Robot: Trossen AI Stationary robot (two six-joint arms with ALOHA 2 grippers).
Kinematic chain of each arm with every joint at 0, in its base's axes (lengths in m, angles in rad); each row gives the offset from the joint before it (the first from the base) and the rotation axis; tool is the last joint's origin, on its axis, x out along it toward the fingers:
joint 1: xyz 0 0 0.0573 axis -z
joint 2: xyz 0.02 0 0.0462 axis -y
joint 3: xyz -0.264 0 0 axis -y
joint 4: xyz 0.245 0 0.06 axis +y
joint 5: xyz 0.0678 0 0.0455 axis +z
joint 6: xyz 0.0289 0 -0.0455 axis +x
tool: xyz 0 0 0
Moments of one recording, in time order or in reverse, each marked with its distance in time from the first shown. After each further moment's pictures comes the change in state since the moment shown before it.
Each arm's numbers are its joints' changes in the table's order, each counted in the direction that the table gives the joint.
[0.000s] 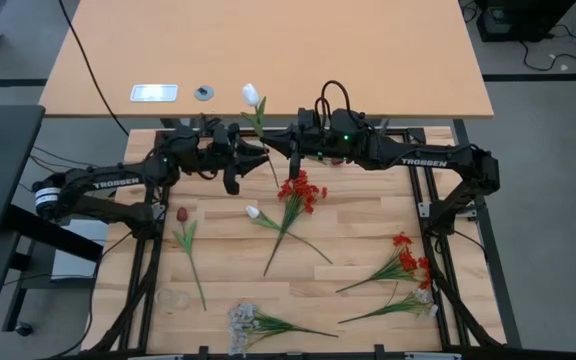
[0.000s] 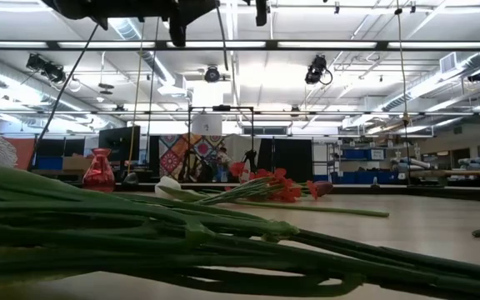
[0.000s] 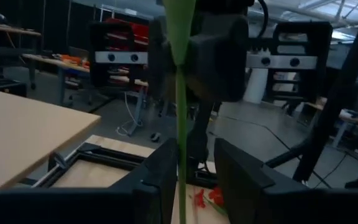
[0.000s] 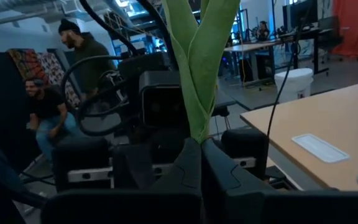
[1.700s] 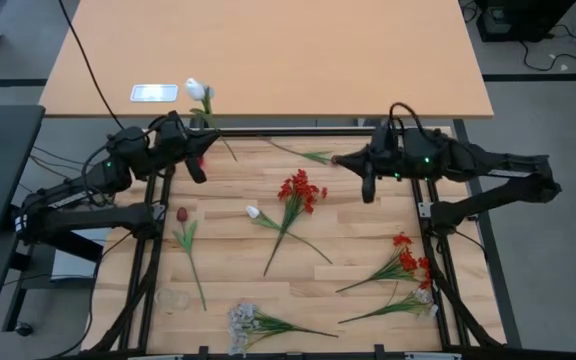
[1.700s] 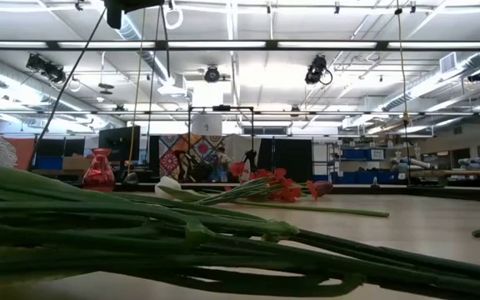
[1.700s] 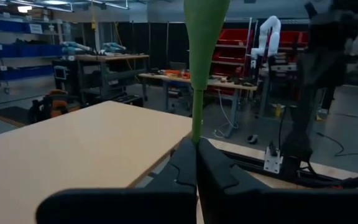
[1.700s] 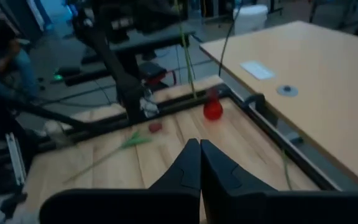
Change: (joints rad) left arm -0.050 0.411 -0.002 0.466 0.356 0.220; right arm -0.206 0.548 -0.182 0.720 -0.339 0.009
